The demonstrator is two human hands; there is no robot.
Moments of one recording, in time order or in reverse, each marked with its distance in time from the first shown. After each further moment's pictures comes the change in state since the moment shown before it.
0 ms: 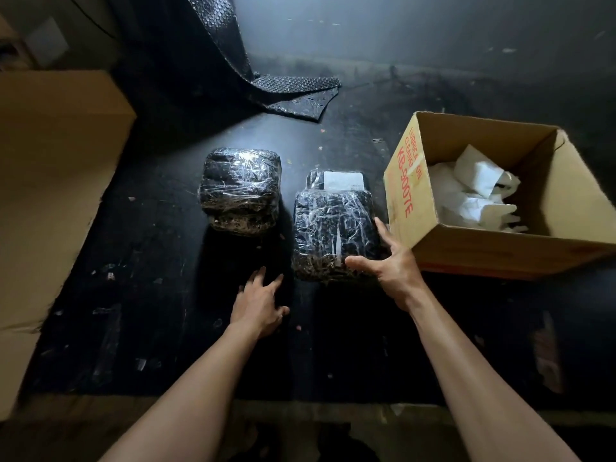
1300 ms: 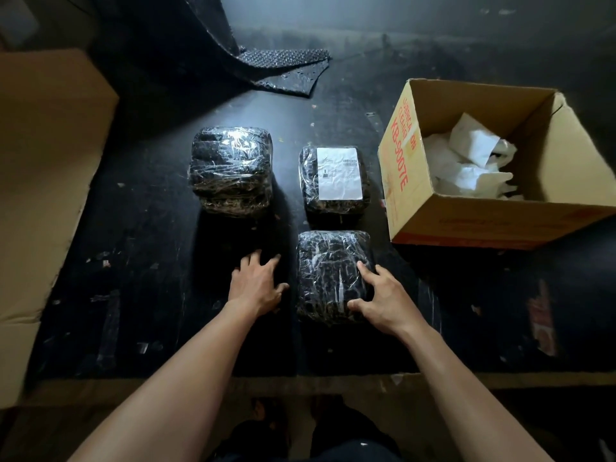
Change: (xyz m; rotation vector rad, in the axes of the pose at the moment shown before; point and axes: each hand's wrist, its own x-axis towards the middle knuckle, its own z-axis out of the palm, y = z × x) left_hand -0.003 0.001 0.000 0.097 0.021 0.001; right_hand -0.075 0.043 0.013 -0.552 -0.256 0.215
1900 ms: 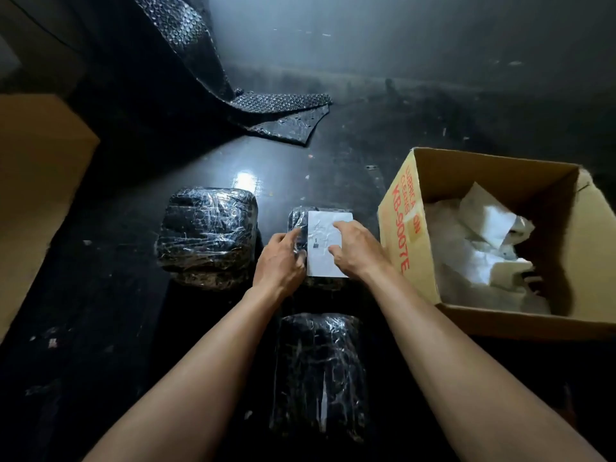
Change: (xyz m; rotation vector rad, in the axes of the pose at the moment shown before) left_hand 0.155 0.088 -0.099 -0.511 0.235 0.061; right_hand 0.209 -0.098 -0.109 -0.246 0.193 -0.217
